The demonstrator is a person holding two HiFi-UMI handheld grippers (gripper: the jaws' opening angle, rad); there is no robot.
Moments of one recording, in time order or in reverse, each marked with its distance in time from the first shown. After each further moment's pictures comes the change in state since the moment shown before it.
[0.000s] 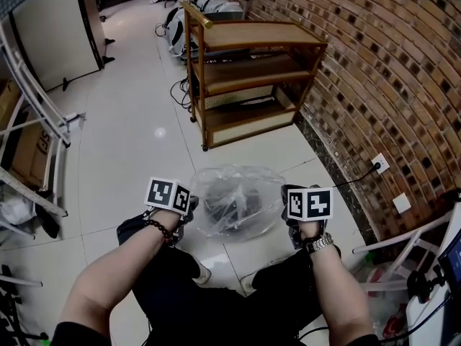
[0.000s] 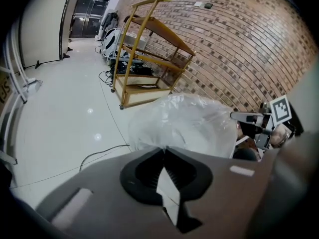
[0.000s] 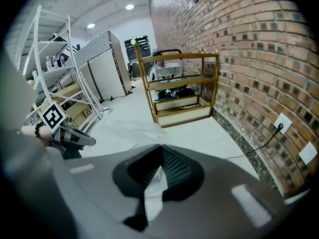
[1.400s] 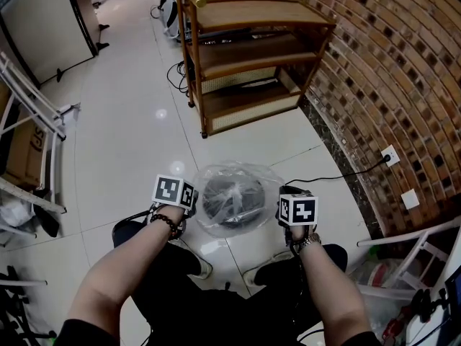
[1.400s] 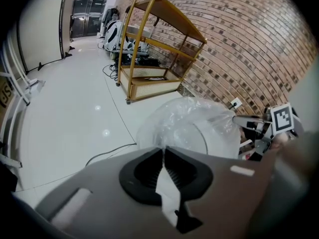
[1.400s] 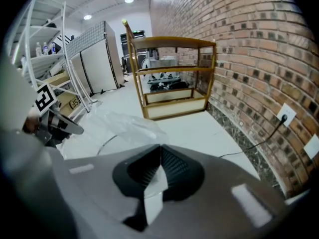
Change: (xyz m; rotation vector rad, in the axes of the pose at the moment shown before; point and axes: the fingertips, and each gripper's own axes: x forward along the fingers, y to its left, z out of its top) left arm 0.067 0.047 -0.003 -0.002 0.065 0.093; right arm 0.089 -0.036 -0.051 -0.020 0.025 -0.085
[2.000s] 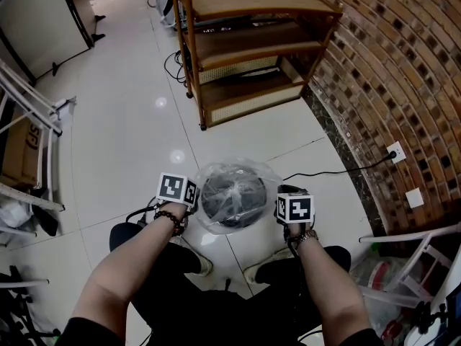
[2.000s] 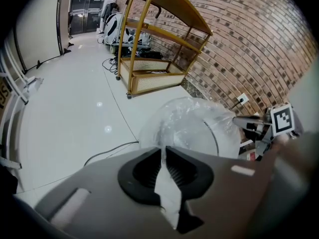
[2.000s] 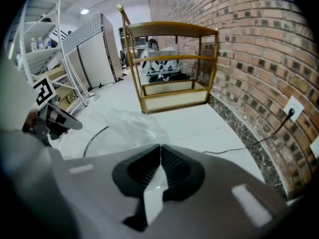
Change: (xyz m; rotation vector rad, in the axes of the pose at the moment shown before) left arm 0.041 0.017 -0.004 -0.006 0.056 0.020; right arm 0.045 -0.010 -0.028 0.002 0.078 -0.011
